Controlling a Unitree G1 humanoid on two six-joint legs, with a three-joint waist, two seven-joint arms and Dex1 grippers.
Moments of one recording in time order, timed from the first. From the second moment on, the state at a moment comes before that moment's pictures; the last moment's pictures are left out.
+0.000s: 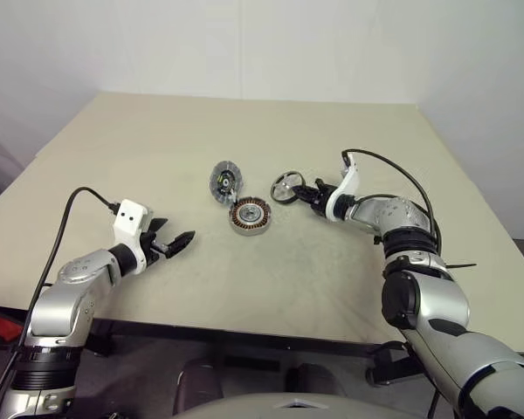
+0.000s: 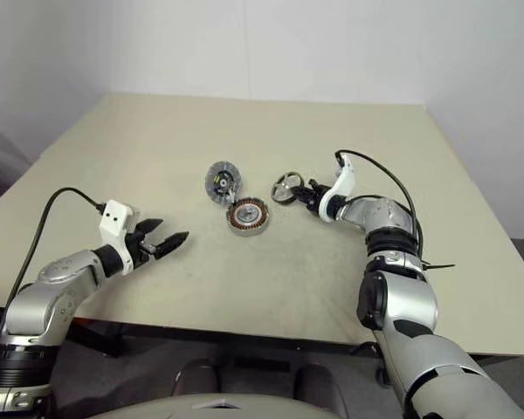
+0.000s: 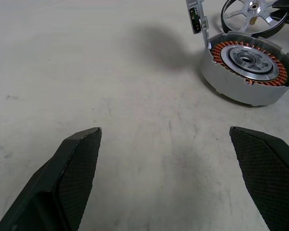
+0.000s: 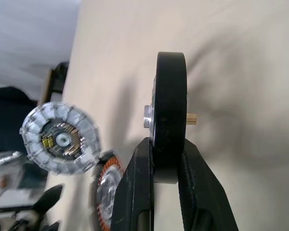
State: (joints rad) left arm -0.09 0.53 0.15 -0.16 -0.43 0.59 -0.61; right arm -0.89 -0.24 -0.41 0.88 0.55 0.88 0.45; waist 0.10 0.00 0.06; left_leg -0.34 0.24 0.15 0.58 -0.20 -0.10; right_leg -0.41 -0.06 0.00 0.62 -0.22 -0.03
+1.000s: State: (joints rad) left arm -0.10 0.53 0.15 -0.16 -0.42 0.59 -0.61; right arm -0.90 -0.22 -0.38 1.00 0.40 0.28 0.33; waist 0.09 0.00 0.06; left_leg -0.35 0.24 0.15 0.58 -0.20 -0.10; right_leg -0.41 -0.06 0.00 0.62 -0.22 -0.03
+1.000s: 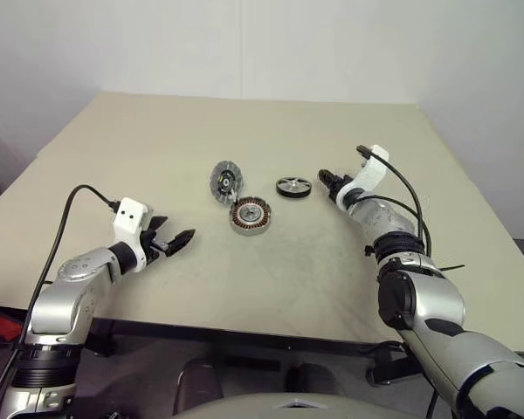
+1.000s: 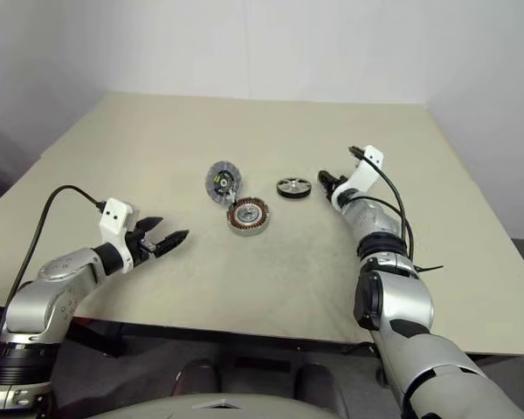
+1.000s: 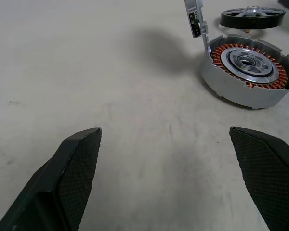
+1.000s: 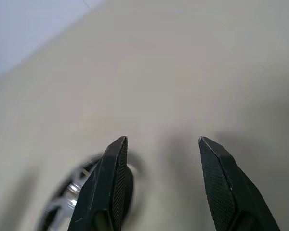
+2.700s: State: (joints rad) left arm -0.08 0.53 0.15 -0.16 -0.42 0.59 -0.60; right arm -0.83 -0.10 0.21 0.73 0.11 0.36 0.79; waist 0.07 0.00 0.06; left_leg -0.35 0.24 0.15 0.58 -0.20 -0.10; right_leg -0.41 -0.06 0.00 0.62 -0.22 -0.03
